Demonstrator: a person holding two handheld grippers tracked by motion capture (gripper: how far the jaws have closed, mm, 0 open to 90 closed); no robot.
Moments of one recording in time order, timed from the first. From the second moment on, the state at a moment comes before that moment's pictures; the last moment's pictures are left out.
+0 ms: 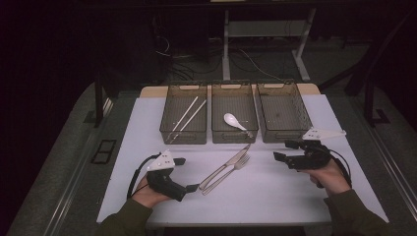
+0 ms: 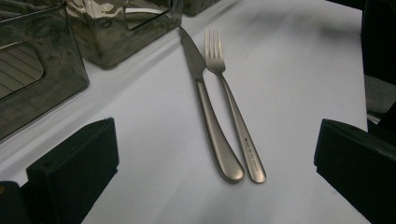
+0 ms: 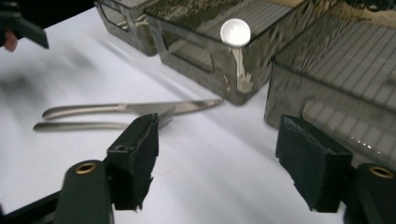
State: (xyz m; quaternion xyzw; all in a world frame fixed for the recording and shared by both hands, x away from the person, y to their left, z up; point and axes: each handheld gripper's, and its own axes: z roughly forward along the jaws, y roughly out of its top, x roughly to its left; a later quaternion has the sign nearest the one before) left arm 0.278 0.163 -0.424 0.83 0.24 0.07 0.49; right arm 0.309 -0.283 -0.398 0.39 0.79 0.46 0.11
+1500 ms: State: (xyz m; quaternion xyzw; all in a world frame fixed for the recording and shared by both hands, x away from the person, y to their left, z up) left arm 0.293 0.117 -0.422 0.85 0.25 0.08 0.45; right arm 0.252 -0.306 -0.433 0.40 0.79 0.46 0.13
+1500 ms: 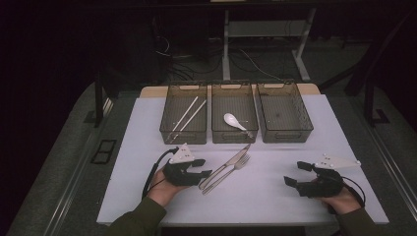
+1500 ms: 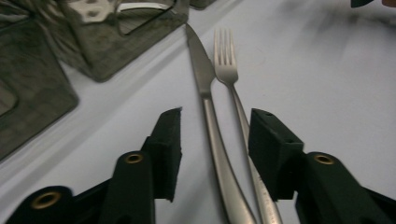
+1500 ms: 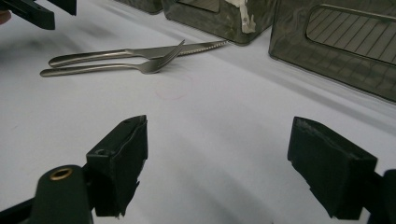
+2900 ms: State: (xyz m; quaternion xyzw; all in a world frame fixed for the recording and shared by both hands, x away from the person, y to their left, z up) left arm 0.365 -0.019 -0.446 0.90 0.19 0.05 0.39; right arm 0.252 -0.307 -0.432 0.39 0.79 0.46 0.13
